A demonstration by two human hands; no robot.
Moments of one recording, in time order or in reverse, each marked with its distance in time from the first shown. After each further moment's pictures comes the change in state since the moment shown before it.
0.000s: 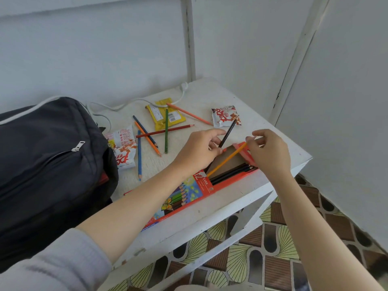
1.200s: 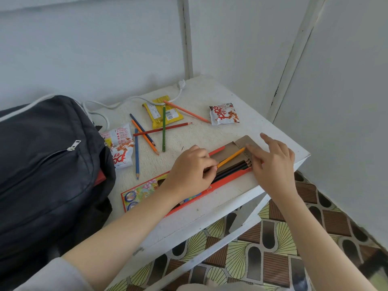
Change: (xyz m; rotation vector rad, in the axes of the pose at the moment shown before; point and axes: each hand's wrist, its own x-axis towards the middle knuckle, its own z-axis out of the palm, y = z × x) left_hand -0.043 -0.026 0.011 0.365 0.083 0.357; right_hand -0.020 0.049 0.005 -0.365 0.152 -0.453
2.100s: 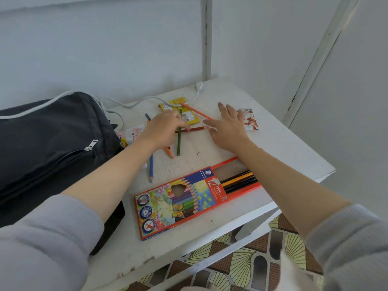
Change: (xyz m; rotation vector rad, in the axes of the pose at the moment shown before) left_hand 0.053 -0.120 -0.065 0.320 -0.228 -0.251; right_hand 0.123 -0.093 0.075 -0.201 -0.468 -0.252
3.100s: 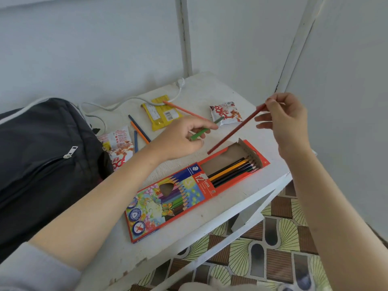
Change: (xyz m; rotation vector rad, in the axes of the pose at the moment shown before) left_hand -0.024 0.086 -0.024 -0.777 -0.106 0.096; right_hand -0.098 0.052 -0.074 1.351 0.564 0.525
